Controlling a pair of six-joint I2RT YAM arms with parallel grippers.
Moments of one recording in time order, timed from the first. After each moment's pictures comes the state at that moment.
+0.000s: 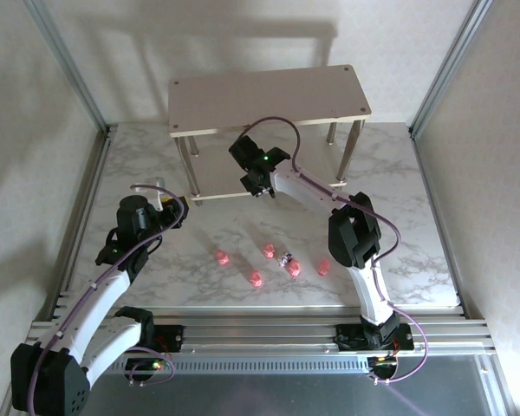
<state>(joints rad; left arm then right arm) -0.16 0.88 0.56 -0.08 0.10 -0.37 0.77 2.17 1.97 -0.94 0.36 0.05</state>
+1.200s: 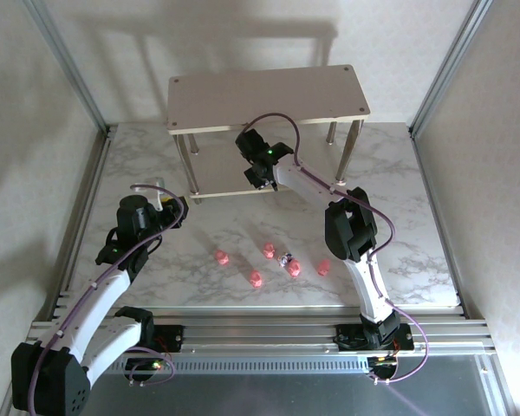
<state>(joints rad) -0.16 0.89 0.56 -0.08 0.10 -0.37 0.70 2.24 2.04 -0.89 0.31 0.01</state>
